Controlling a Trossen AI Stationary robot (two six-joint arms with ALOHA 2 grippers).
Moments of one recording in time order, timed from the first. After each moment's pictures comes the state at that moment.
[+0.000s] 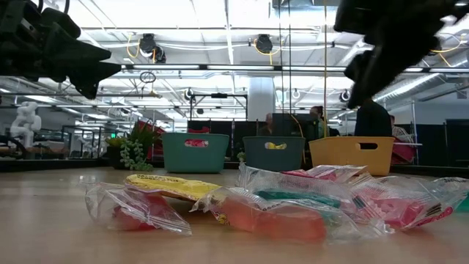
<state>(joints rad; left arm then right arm) -0.02 0.01 0.00 0.01 0.00 -0.18 0.37 1.33 0.82 -0.43 0.19 0.49</state>
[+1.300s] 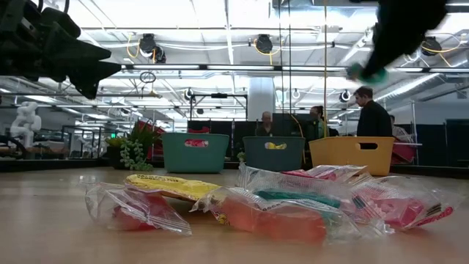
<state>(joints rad) -0.02 0.01 0.00 0.02 0.00 -0.18 0.55 1.45 1.06 -0.83 0.49 0.88</state>
